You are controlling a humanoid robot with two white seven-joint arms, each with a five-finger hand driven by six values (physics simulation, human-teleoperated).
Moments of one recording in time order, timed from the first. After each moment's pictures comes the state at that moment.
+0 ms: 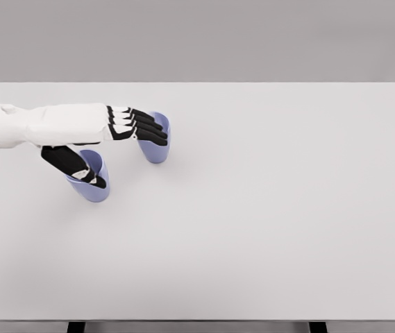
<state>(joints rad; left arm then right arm) -0.88 1.03 -0.90 -1.76 0.29 -0.61 -0.56 -0.02 0.00 -0.04 0.13 0.08 -0.14 0.50</state>
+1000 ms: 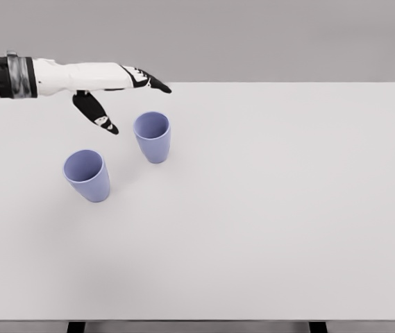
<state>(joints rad) -1.13 0.73 -1.09 -1.20 0.17 -0.61 -0.61 0.00 0.00 -0.04 0.13 0.07 -0.13 0.50</state>
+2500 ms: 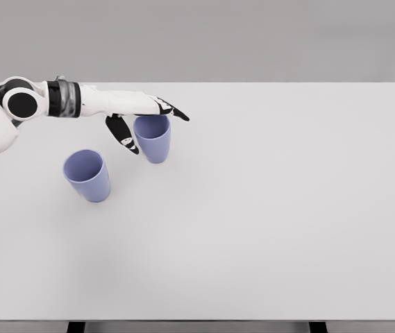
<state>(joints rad) -1.10 0.55 -1.14 -1.01 0.05 -0.61 -0.61 0.00 0.00 -0.04 0.13 0.07 -0.13 0.50</state>
